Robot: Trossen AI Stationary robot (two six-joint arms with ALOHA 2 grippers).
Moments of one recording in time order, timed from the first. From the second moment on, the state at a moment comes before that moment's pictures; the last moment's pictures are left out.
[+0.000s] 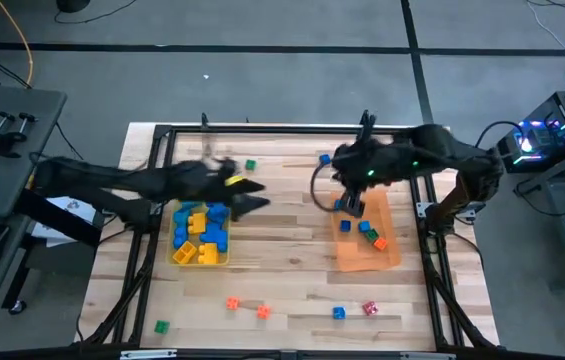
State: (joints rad) left arm -0.04 1.11 0.82 0.05 -0.13 -0.68; right arm 0.14 1.67 2.22 -1.54 0.27 0.28
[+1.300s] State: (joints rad) left arm -0.33 0.84 0.76 -0.08 -0.31 -0.60; right arm 0.73 2.03 1.56 -1.00 0.08 0.75
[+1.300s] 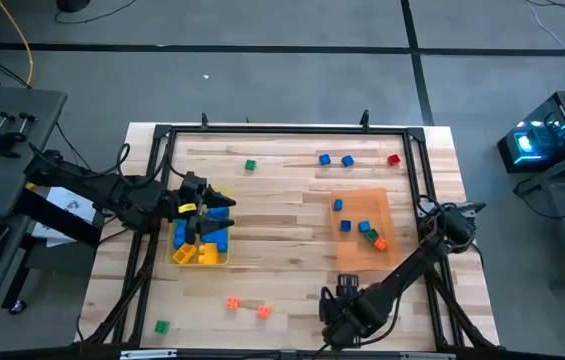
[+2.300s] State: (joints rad) left arm -0.33 0.84 0.76 -0.09 -0.31 -0.60; right arm 0.69 2.04 1.39 -0.79 0.02 0.74
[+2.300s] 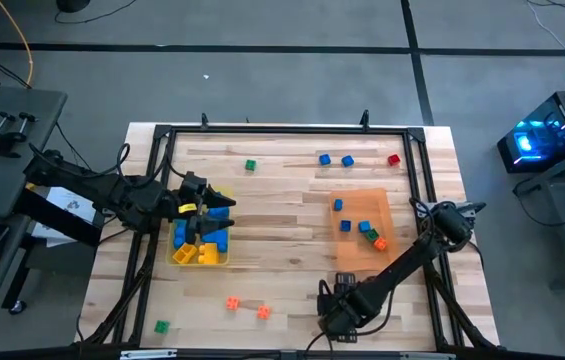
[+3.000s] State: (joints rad) left arm -0.33 0.84 0.76 -0.09 -0.32 -0.60; right arm 0.63 1.84 1.63 -1.42 0.37 0.90
